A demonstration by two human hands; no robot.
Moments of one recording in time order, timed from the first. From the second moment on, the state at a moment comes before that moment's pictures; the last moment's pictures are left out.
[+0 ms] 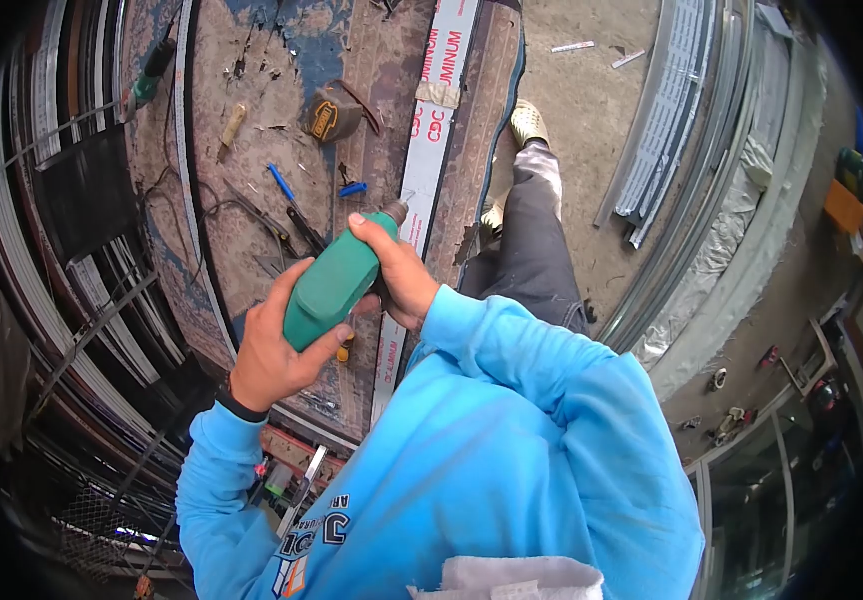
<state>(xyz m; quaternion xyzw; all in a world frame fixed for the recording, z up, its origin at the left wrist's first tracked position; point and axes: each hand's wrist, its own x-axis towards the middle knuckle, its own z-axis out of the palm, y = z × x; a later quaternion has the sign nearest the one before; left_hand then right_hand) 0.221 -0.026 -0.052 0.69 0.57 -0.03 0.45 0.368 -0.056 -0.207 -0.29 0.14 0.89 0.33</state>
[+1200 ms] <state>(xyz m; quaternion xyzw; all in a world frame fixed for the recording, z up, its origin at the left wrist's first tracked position) 0.233 0.005 -0.036 0.70 0.53 -0.04 0.47 0.379 -0.052 -0.190 -0.26 0.17 0.88 0.36</state>
